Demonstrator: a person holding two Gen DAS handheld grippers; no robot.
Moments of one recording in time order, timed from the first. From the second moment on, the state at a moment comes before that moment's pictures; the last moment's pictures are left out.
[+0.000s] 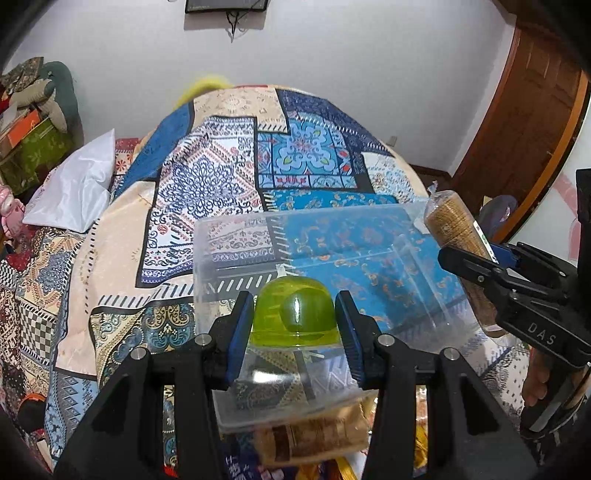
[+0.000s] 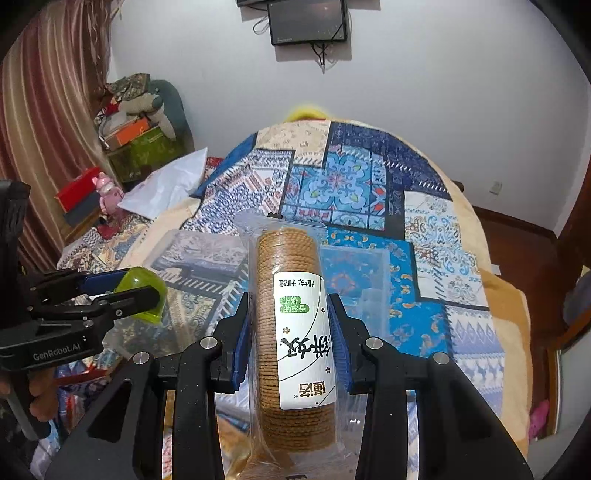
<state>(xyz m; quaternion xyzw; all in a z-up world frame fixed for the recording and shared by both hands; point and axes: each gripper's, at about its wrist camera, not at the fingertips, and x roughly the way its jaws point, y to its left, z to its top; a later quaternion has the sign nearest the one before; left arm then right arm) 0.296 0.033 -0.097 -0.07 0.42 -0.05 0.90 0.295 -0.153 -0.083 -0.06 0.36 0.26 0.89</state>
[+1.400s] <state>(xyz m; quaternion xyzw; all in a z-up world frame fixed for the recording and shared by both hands) 0.208 0.034 -0.054 -0.04 0.42 -0.01 0.91 0.227 -0.184 -0.056 -0.07 0.36 0.24 0.90</state>
